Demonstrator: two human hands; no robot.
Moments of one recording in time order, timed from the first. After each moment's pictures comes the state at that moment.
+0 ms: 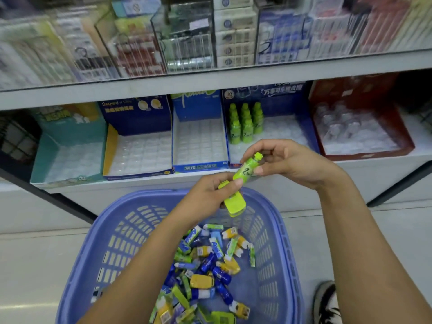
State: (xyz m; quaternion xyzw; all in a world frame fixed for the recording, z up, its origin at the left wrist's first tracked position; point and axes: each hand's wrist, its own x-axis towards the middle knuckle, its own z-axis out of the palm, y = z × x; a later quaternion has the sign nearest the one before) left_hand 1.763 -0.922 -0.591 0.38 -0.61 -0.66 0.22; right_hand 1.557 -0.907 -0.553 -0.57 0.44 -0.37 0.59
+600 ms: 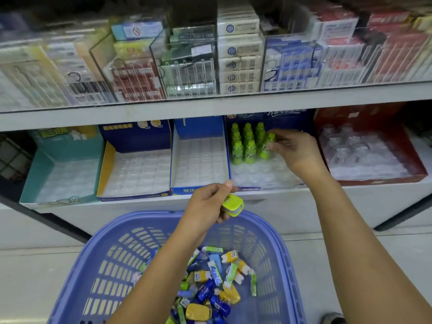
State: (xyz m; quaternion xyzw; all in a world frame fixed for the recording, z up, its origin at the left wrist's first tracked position) left_hand 1.746 -0.942 -0.590 0.51 -0.52 -0.61 0.31; right_hand 1.524 -0.986 -0.579 -0.57 0.66 -0.44 0.20
